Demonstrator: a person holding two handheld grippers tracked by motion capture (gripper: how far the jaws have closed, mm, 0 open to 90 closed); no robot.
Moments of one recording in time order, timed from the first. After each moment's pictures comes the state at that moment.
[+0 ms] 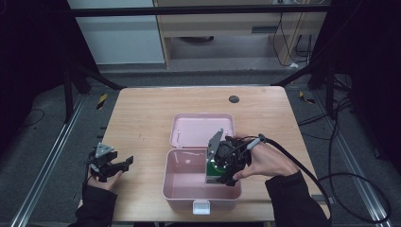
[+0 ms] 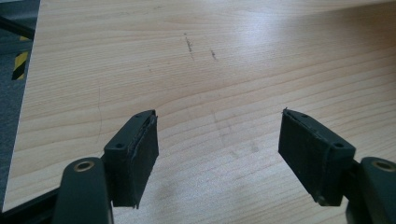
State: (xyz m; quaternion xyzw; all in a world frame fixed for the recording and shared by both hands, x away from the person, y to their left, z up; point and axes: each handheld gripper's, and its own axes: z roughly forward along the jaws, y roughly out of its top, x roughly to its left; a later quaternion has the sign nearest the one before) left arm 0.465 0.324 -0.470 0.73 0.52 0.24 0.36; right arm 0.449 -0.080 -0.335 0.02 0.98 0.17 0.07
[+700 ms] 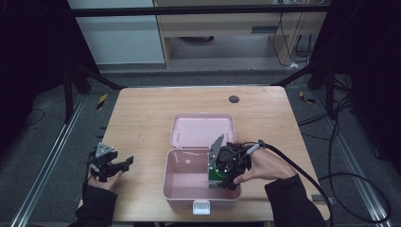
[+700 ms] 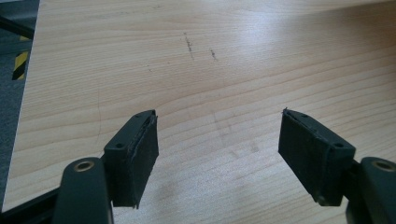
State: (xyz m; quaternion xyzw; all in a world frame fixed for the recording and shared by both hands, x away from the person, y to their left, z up) left arm 0.466 0.324 -0.471 0.73 0.52 0.24 0.36; right arm 0.452 -0.084 -0.363 0.03 0.99 0.16 0.05
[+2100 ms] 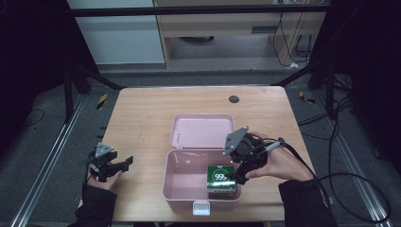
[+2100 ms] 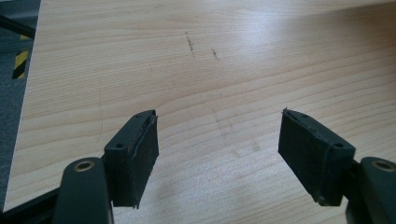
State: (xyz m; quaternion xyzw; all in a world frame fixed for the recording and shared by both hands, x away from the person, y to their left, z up) left arm 0.465 0.325 -0.470 0.73 0.53 0.24 0.36; right arm 0.446 -0.125 -0.330 0.10 0.95 0.25 0.13
